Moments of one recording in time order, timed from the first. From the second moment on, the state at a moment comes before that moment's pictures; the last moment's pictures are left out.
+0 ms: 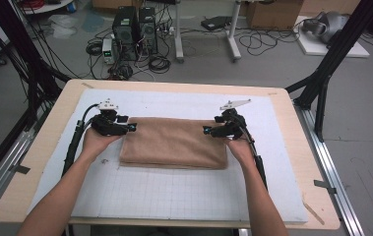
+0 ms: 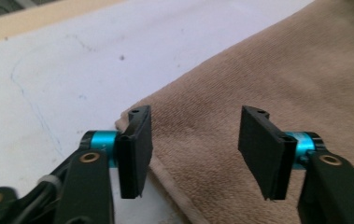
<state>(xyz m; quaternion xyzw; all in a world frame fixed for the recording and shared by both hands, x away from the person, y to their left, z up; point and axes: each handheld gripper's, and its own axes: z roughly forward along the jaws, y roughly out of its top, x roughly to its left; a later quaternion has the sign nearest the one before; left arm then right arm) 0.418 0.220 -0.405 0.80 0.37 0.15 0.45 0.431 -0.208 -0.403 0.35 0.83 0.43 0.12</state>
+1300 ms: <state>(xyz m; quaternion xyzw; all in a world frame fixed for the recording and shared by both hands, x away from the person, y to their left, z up) 0.349 0.239 -0.393 0.81 0.33 0.15 0.46 0.360 -0.265 -0.399 0.37 0.80 0.45 0.13</state>
